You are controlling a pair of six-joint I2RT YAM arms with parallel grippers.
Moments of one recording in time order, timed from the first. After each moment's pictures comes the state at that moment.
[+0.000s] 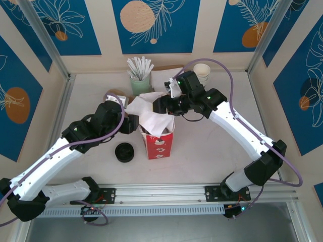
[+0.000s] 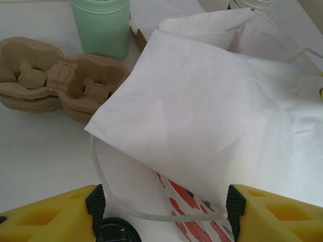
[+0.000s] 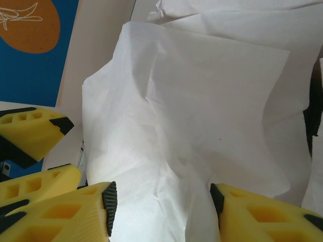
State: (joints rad) left arm -0.80 1.05 1.24 -0.88 -0.28 -0.47; right arm 0.66 1.48 1.56 -0.84 -0.45 0.62
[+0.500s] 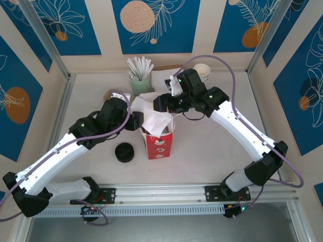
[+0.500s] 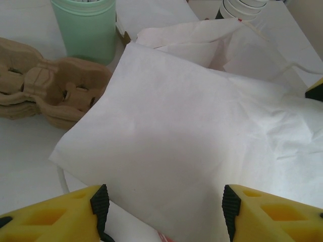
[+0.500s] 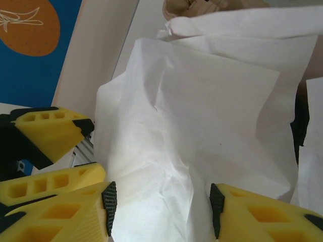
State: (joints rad) left arm -0.80 1.12 1.25 -0.81 -0.24 -0.51; right arm 0.67 1.48 1.59 -0.86 -0.41 0.58
